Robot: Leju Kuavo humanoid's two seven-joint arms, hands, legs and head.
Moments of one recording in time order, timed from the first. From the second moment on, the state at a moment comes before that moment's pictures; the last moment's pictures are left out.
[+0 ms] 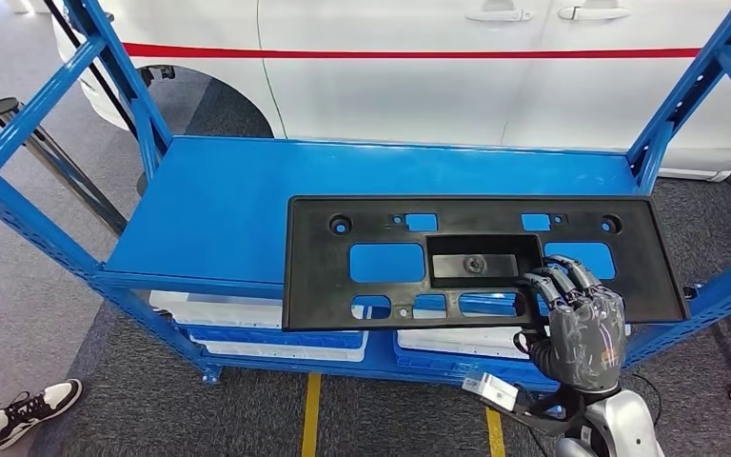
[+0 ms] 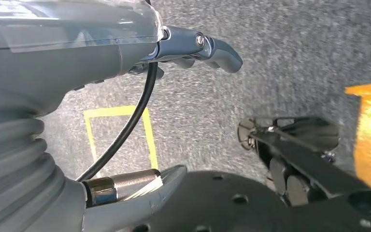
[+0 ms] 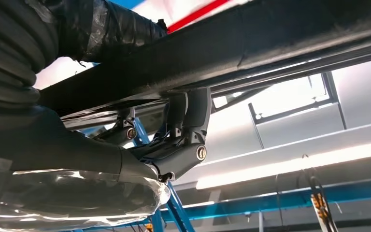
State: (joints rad) left arm 0.02 -0.07 0.10 -0.16 -0.16 0.05 0.03; right arm -0.05 -0.24 0.38 -1.70 1.21 -0.69 -0.24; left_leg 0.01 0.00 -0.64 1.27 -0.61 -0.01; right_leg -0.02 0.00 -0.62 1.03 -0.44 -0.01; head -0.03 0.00
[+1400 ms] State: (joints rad) left arm 0.04 -0.11 -0.03 -0.15 -0.35 0.07 0.10; right arm 0.48 -0.36 0.24 -2.07 1.33 -0.68 0.10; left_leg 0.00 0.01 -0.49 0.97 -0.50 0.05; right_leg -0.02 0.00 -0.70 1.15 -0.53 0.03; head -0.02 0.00
